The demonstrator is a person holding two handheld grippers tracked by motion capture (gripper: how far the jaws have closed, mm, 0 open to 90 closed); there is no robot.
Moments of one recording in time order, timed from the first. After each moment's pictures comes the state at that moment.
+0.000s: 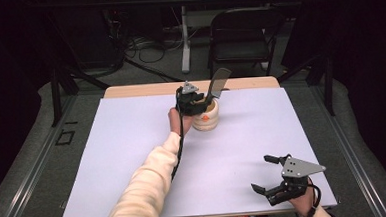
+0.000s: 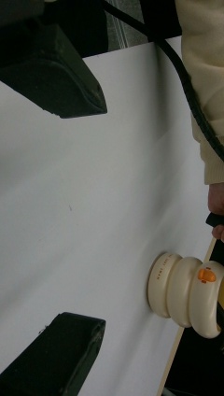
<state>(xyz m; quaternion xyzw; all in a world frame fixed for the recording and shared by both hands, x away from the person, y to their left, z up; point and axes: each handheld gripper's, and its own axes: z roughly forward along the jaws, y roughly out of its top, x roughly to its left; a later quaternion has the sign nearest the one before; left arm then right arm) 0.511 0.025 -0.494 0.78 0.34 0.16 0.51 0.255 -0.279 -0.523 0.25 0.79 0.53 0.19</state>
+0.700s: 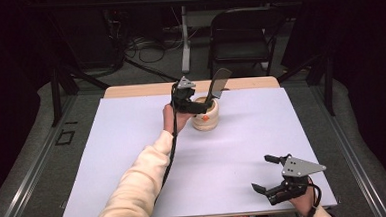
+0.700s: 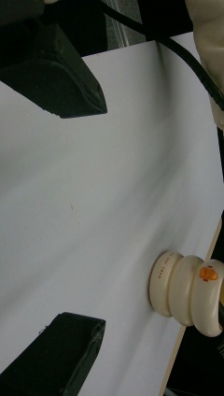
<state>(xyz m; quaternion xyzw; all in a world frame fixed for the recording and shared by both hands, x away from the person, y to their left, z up) 0.497 0.038 -0.460 0.80 0.32 0.15 0.48 0.256 -0.280 -0.524 0.25 0.79 0.52 0.18</state>
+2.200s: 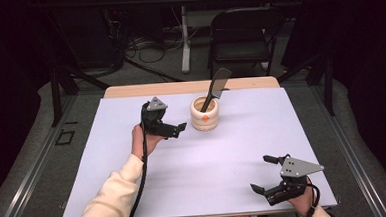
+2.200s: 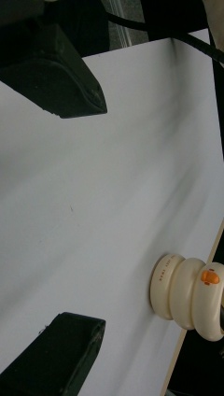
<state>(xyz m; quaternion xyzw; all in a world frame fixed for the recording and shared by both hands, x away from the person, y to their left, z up) 0.428 0.122 -0.471 0.82 0.34 0.15 0.44 0.256 -0.277 -0.524 0.25 0.80 0.52 0.18</state>
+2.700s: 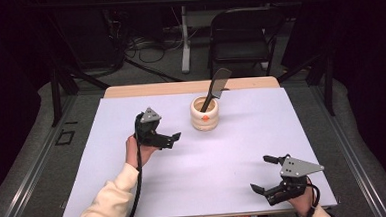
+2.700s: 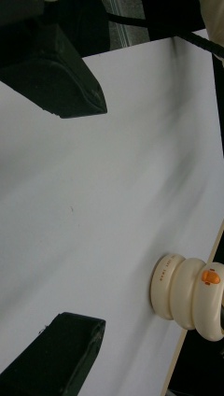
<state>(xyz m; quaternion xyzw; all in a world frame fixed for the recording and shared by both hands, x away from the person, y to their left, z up) 0.404 0.139 -0.487 0.82 0.34 0.16 0.44 0.256 -0.277 -0.524 0.25 0.80 0.52 0.18</state>
